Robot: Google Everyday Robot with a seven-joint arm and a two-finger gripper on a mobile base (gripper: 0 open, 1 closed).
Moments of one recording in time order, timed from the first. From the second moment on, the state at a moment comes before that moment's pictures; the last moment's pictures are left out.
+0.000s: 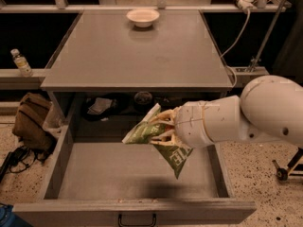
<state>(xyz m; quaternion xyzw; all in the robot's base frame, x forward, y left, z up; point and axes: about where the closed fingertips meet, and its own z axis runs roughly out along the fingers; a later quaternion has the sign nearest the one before) 0.447 -0.019 0.830 -0.71 0.54 0.09 0.44</state>
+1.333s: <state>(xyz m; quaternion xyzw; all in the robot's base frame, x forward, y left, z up) 0.558 0.016 0.985 -0.76 0.41 -0.04 0.50</state>
